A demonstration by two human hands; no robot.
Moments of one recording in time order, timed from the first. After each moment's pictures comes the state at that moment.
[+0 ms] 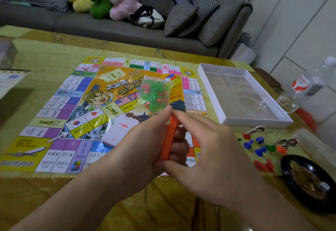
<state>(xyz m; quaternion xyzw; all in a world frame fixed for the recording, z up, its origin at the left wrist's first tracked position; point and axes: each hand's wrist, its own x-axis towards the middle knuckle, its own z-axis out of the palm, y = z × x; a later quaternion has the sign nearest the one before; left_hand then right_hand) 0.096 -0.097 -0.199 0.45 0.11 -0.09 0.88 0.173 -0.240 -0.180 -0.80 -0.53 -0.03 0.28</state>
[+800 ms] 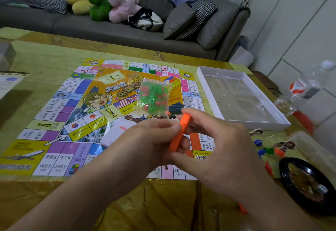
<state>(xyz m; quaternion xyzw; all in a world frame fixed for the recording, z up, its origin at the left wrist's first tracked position) 0.095 -0.096 -0.191 0.48 0.17 0.01 0.86 0.186 -0.249 -0.180 -0.80 -0.48 -0.04 0.35</state>
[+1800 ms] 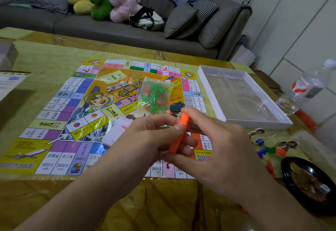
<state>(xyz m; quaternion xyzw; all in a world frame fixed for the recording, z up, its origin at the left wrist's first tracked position) 0.092 -0.091 -0.204 0.56 0.14 0.07 0.81 0.186 -0.247 -0.184 -0.80 -0.51 -0.08 0.31</state>
